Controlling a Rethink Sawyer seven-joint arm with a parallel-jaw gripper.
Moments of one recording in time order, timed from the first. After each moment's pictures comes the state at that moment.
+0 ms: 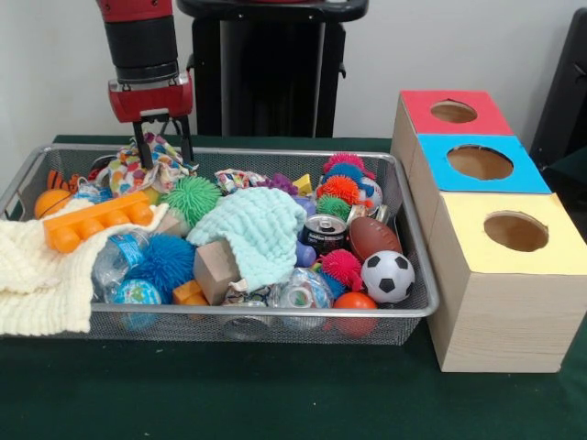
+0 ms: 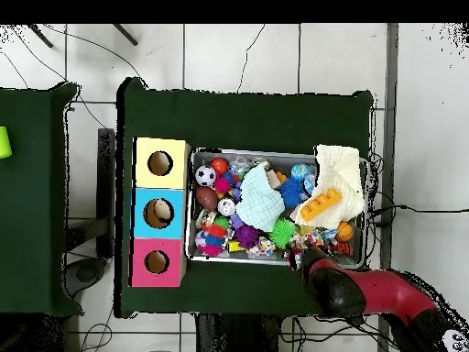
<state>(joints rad) -1.06 -0.65 0.50 2.02 -0.78 0.25 1.57</state>
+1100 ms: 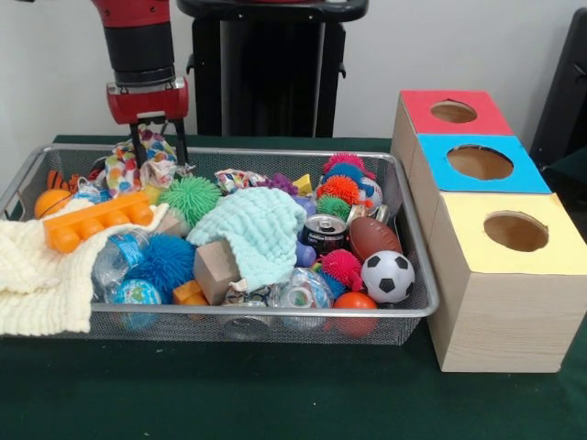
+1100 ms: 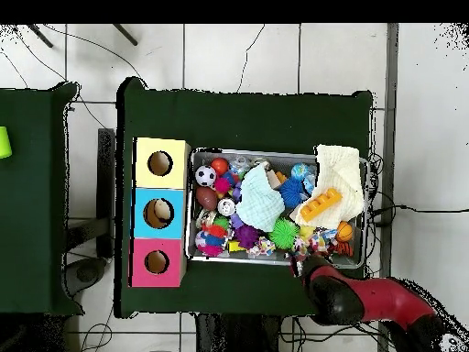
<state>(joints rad) -1.04 -0.63 0.43 2.02 -0.83 0.20 1.57</state>
